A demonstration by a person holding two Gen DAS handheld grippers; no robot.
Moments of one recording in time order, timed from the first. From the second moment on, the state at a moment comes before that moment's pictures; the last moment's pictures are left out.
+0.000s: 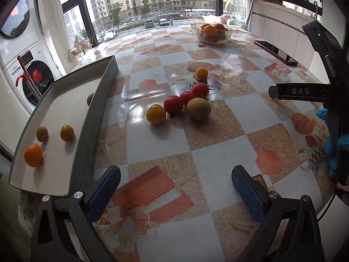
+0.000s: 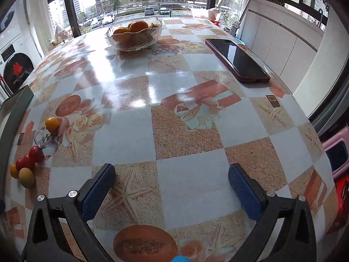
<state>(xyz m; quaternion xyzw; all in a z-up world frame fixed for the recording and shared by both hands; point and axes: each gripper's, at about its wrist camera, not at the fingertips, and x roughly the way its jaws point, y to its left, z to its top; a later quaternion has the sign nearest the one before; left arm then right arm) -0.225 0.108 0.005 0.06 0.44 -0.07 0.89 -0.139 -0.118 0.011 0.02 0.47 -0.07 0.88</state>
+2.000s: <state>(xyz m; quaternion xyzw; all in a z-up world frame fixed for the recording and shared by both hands) -0.236 0.114 -0.001 0.02 0.41 -0.06 0.91 -0.071 0.028 0.018 -0.06 0.48 0.11 0.87</state>
